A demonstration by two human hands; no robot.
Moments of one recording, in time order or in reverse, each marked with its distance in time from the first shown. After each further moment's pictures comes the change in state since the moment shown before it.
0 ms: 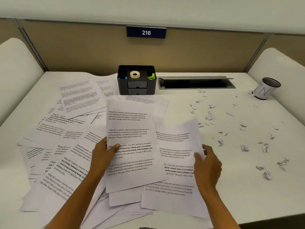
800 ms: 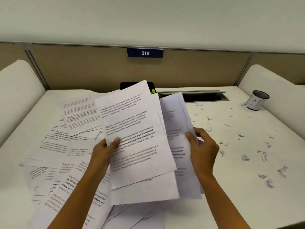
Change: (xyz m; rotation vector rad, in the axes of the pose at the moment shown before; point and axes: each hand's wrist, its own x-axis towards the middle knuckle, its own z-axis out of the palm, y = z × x) left_hand 0.035 0.026 -0.033 -0.492 -0.138 -0.007; right_hand 0.009 -0.098 -0.009 0.418 0.104 -0.293
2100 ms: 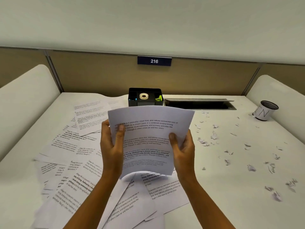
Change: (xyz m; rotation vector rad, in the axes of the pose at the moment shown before) left_hand -0.057 0.052 0.050 0.034 0.195 0.674; right_hand -0.030 -0.032 0.037 0.494 -0.331 0.117
